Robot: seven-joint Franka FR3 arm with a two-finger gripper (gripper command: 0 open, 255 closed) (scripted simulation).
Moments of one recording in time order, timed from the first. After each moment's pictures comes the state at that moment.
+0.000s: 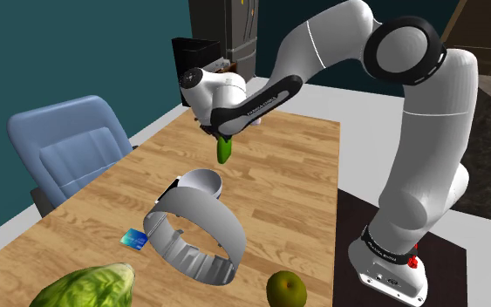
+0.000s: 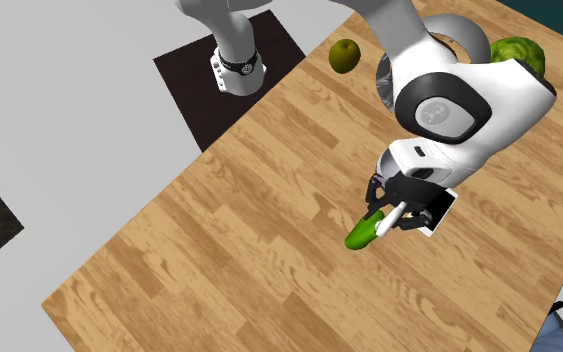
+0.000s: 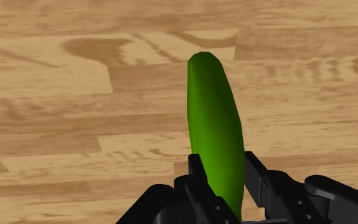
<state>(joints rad) -0.32 0.35 0.58 -1.87 -0.83 2.06 1.92</state>
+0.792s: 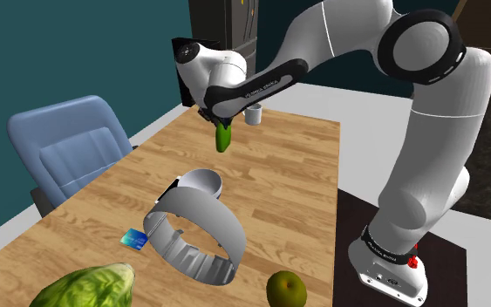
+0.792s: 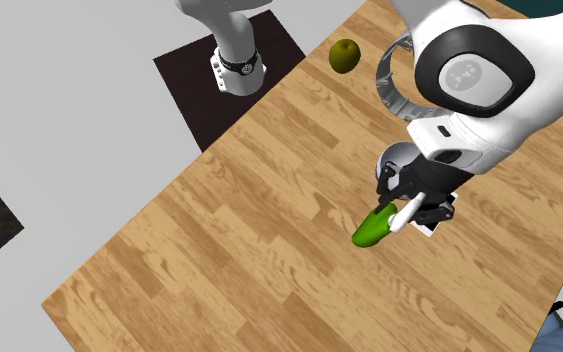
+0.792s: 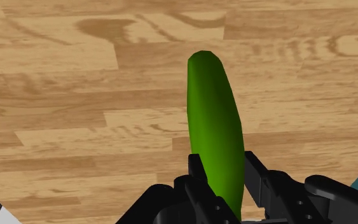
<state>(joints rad) -0.34 0.27 0.60 -1.81 -0.75 1.97 1.83</state>
